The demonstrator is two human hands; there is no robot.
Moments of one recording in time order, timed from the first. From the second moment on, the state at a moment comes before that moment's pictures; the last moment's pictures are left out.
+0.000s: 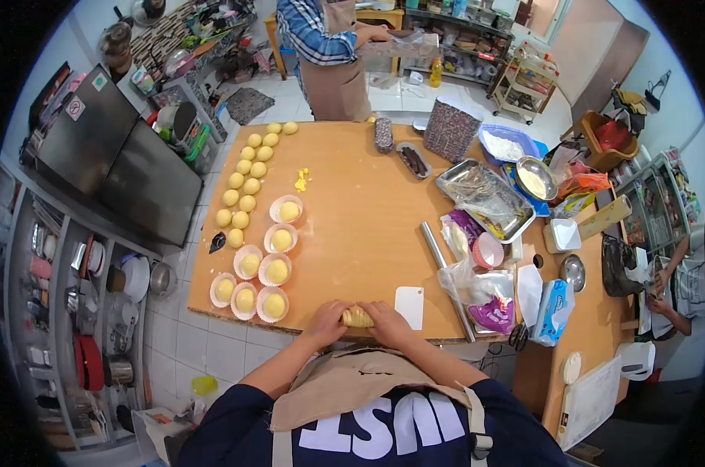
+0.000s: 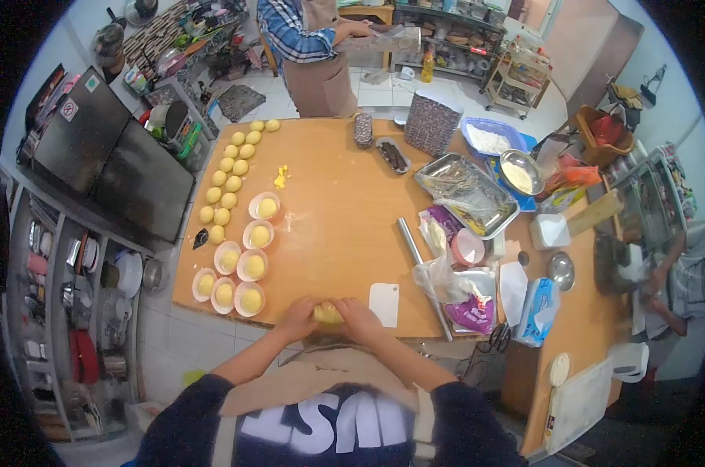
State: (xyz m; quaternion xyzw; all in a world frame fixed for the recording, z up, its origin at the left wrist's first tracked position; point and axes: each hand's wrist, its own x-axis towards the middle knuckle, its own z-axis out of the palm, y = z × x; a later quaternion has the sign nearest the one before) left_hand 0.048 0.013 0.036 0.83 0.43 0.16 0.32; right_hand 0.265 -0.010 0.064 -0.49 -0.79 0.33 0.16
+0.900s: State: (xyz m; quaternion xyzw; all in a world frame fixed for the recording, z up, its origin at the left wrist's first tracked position) left_hand 0.042 0.029 0.020 0.78 0.48 0.11 0.39; right_hand 0.261 -0.008 0.039 -0.60 -0.72 0.33 0.14
